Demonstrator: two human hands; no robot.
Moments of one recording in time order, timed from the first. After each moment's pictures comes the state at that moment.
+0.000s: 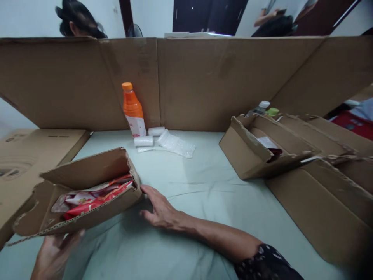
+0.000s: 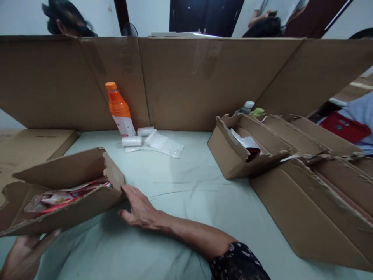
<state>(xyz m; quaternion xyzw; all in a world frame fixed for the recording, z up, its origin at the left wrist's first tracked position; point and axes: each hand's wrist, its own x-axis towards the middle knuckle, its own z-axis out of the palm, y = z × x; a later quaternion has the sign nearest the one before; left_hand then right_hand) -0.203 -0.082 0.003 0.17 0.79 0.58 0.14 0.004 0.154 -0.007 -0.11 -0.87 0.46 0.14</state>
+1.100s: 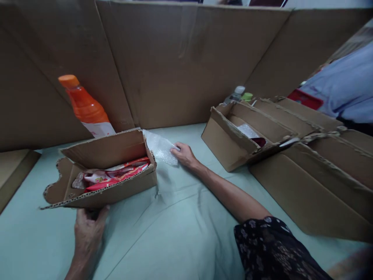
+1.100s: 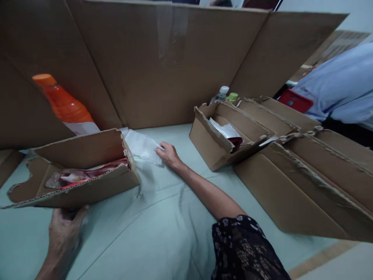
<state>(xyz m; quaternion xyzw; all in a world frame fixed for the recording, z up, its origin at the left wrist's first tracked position) -0.195 0.086 -0.031 0.17 0.82 0.52 0.15 0.051 0.386 0.005 -0.45 -0.81 0.29 0.23</state>
